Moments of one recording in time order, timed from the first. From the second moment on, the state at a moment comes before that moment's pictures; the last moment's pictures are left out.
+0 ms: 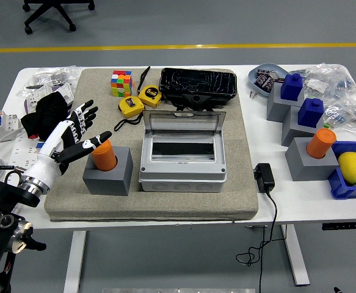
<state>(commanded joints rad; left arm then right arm) -0.01 0.03 -1.52 -1.45 1.35 -0.25 -0.07 0.10 -0.05 1.71 0.18 -1.58 -0.01 -0.16</state>
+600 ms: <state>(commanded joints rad) -0.02 0.03 -1.44 -1.39 1.25 -0.26 -0.09 0.10 -0.05 1.71 0.18 -1.58 -0.01 -0.16</state>
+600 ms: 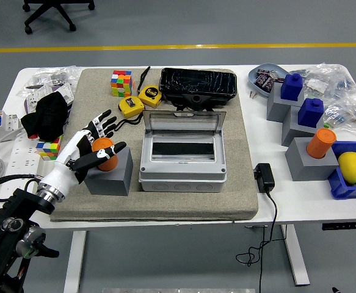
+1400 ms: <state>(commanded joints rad) -0.02 0.03 -1.40 -1.39 1.39 -0.17 -0.09 0.10 -0.05 1.70 0.18 -1.56 -0.01 -0.15</state>
